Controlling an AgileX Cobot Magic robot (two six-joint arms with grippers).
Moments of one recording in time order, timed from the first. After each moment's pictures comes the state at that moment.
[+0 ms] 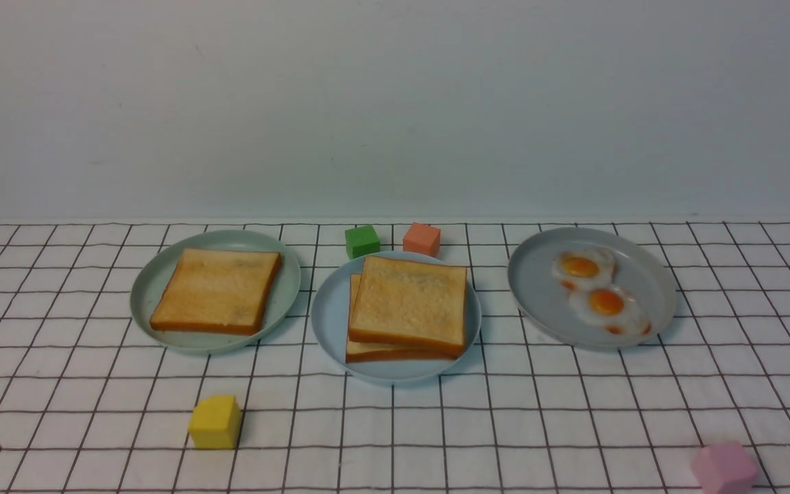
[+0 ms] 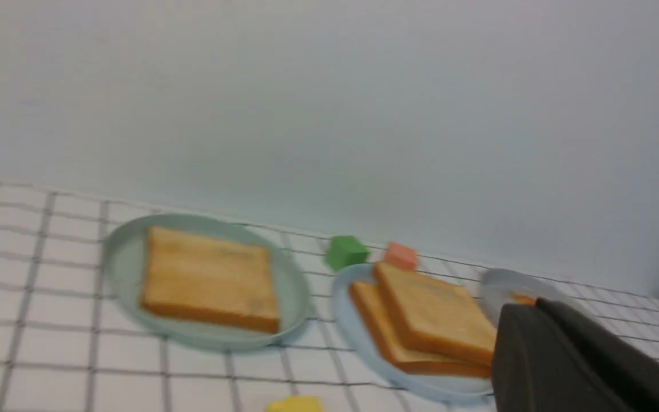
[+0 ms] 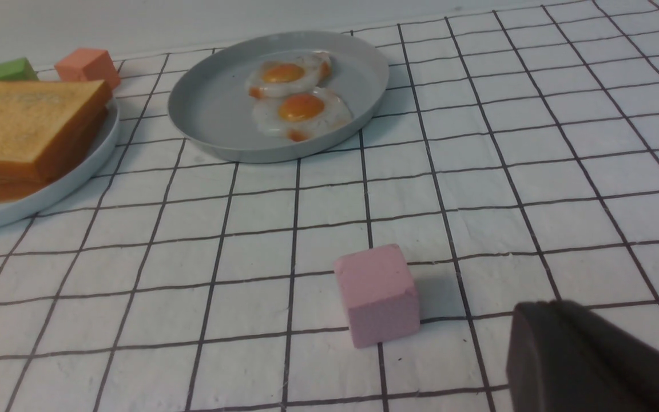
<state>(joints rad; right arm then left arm) 0.02 -0.01 0.02 0.01 0.39 0.10 -0.23 0.01 -0.08 -0.08 0.15 -0.31</state>
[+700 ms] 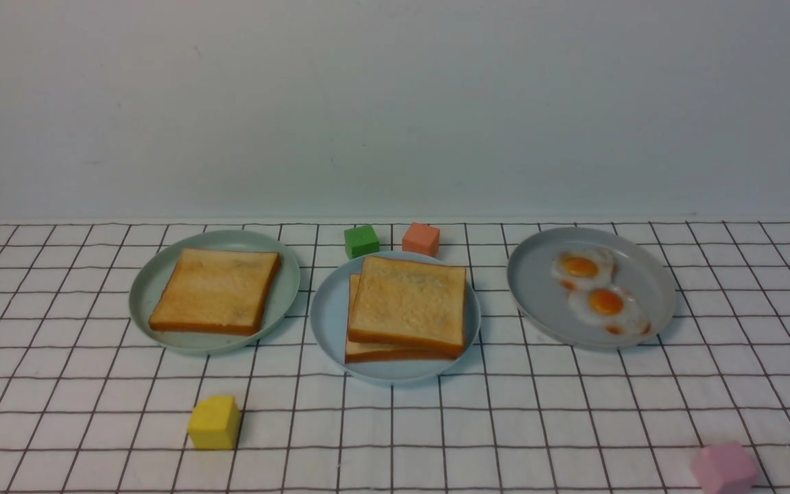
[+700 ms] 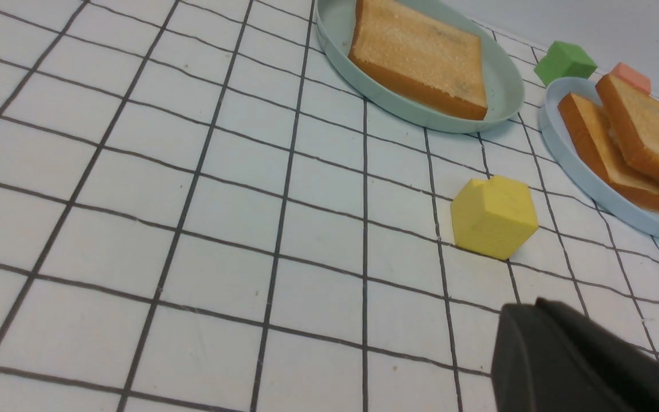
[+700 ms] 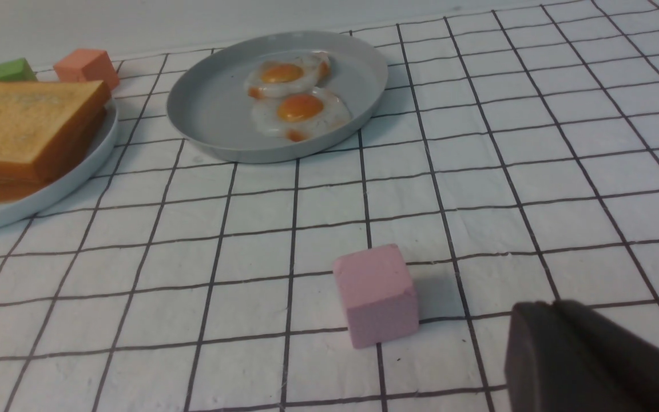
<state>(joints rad) 0.02 -0.01 0.02 0.01 0.39 0.10 -0.09 -0.01 0.03 -0.06 0.39 -0.34</state>
